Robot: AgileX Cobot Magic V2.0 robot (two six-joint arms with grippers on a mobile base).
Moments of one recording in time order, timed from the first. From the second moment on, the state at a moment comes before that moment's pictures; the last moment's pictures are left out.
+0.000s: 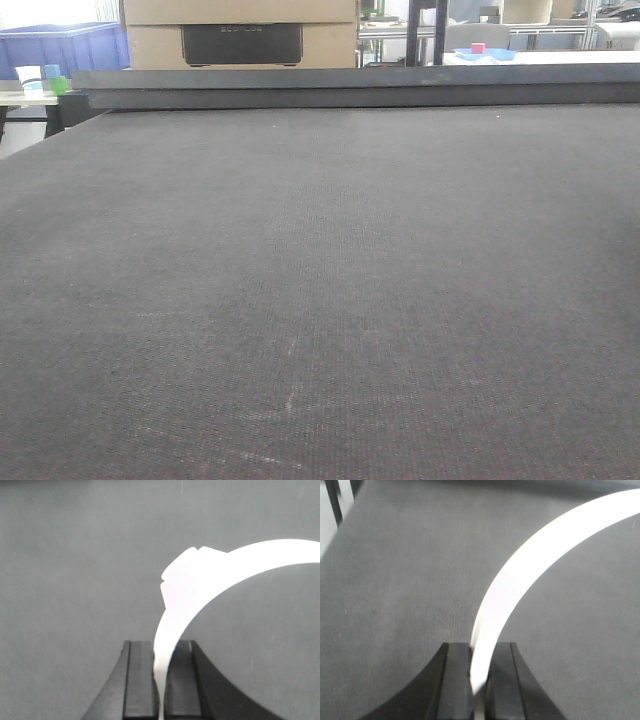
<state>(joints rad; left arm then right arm) -0.12 0.95 -0.86 0.03 0.35 -0.16 -0.09 0.75 -0.76 0.10 0.50 0.03</state>
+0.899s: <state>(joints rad) -0.12 0.63 -0.73 0.03 0.25 -0.16 -0.09 0.26 -0.61 0.10 0.36 0.03</state>
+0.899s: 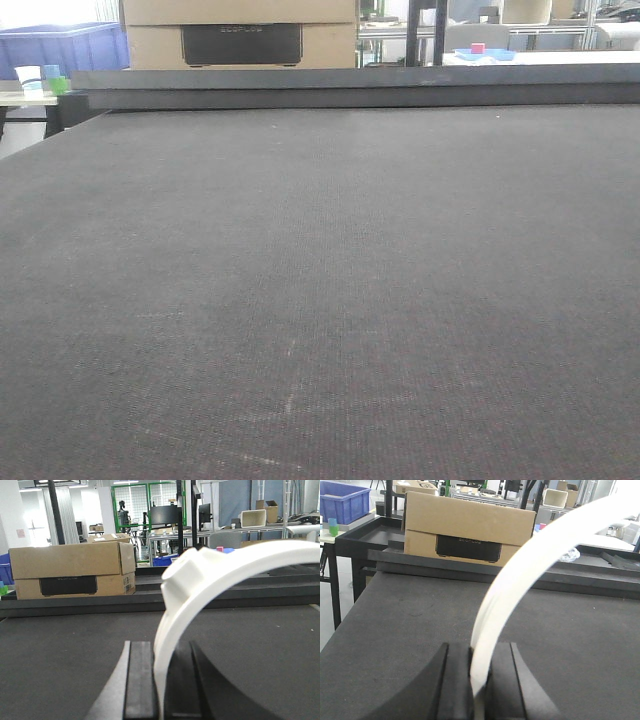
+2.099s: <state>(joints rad) -0.12 0.63 -0.73 0.03 0.25 -0.16 -0.09 0.26 -0.61 0.10 0.36 0.03</state>
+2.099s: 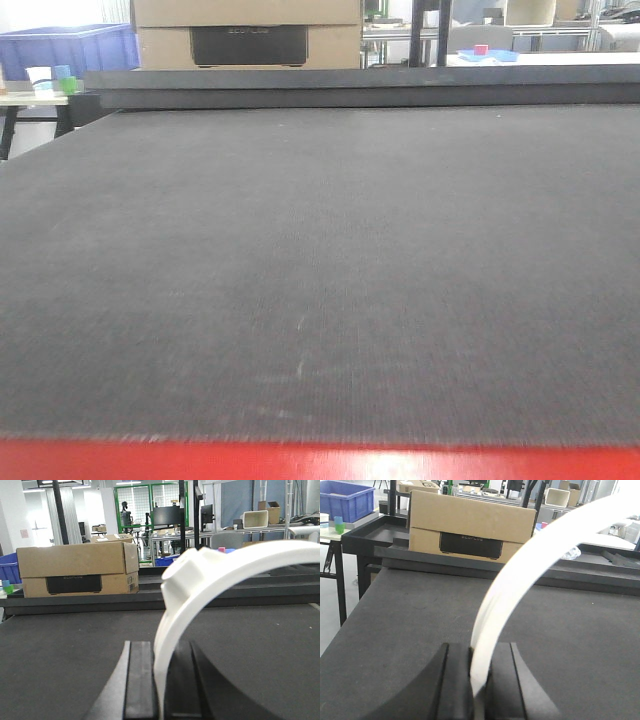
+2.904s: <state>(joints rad) -0.12 0.62 -0.73 0.03 0.25 -0.16 -0.09 0.26 -0.61 0.10 0.36 0.03</state>
